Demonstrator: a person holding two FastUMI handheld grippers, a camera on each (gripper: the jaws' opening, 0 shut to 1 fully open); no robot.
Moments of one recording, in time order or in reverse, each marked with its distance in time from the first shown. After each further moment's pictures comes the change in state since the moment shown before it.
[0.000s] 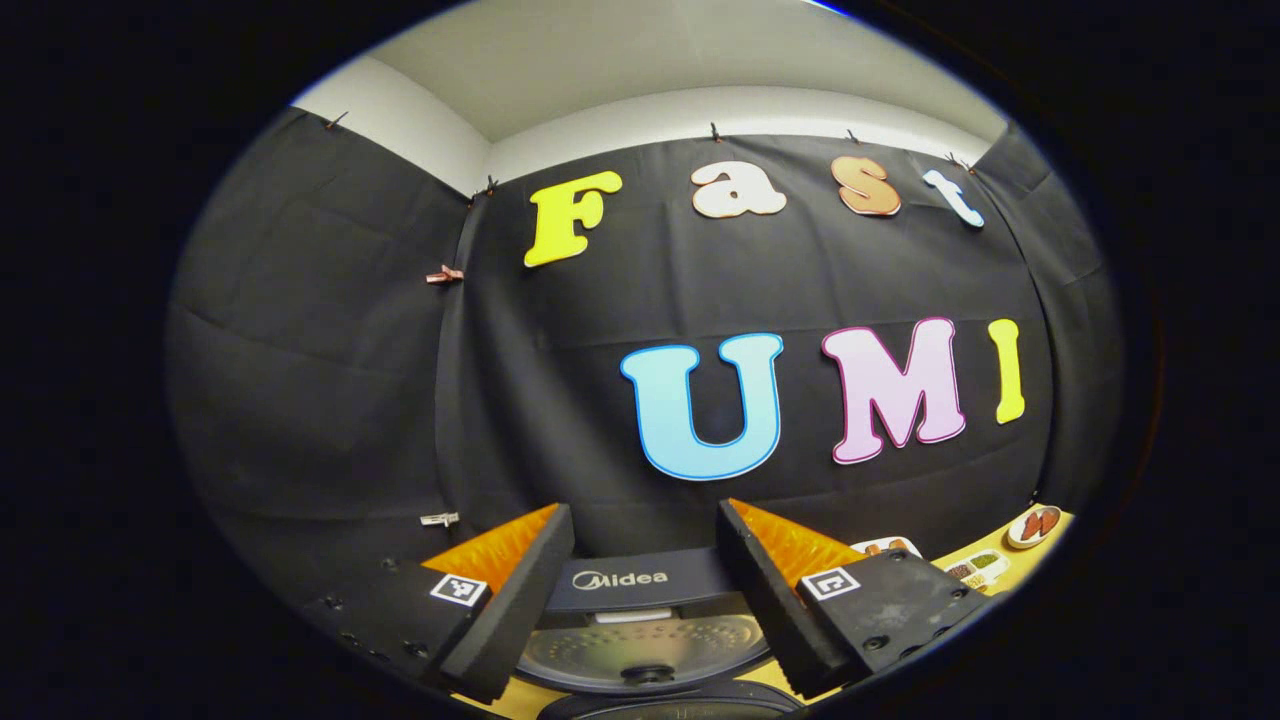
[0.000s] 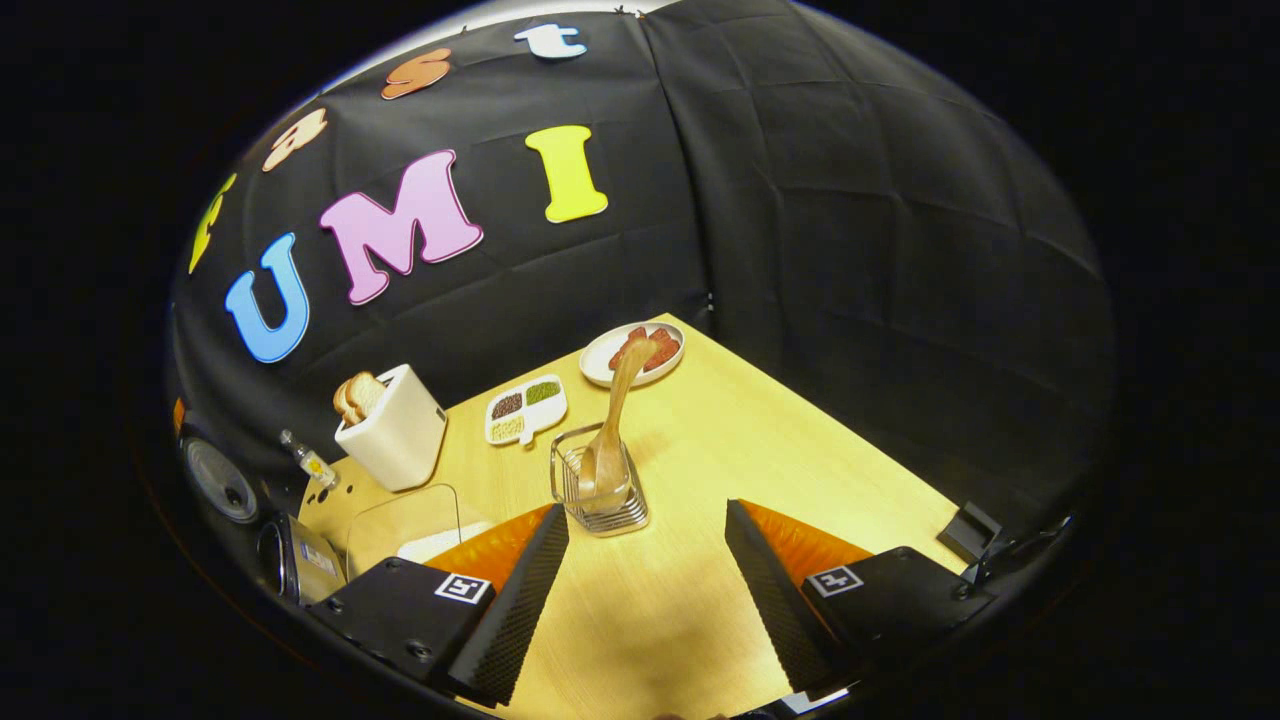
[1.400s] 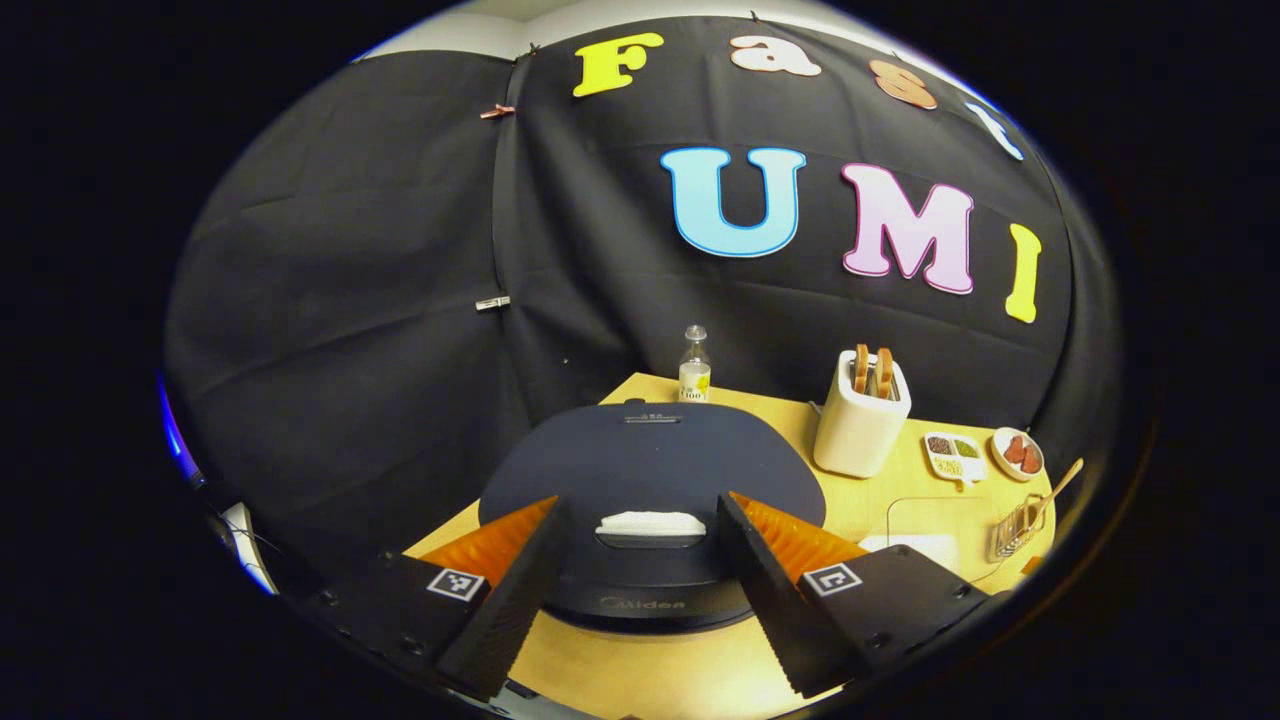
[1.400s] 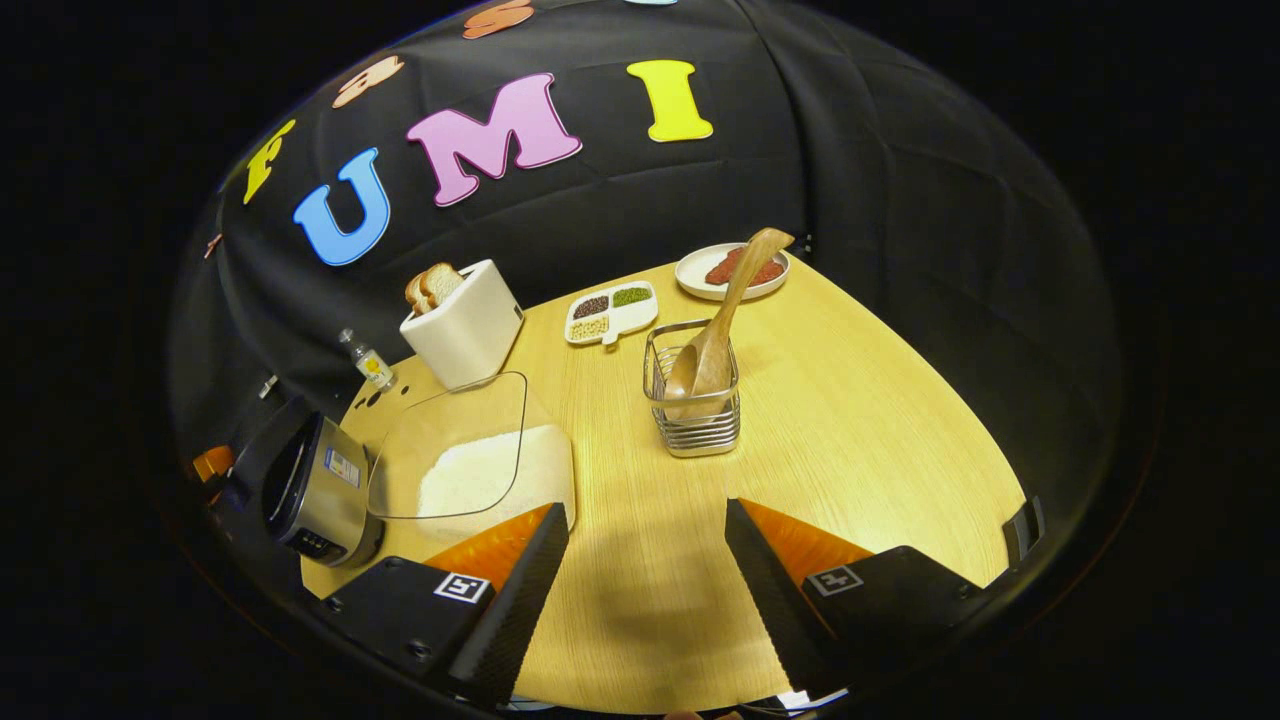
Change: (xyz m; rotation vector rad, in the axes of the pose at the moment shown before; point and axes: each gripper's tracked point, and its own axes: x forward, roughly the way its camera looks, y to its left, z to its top) left arm -0.204 -0.031 -0.164 -0.095 0.594 0.125; right arm 0.000 0.040 -0.075 -0.148 0.215 0.229
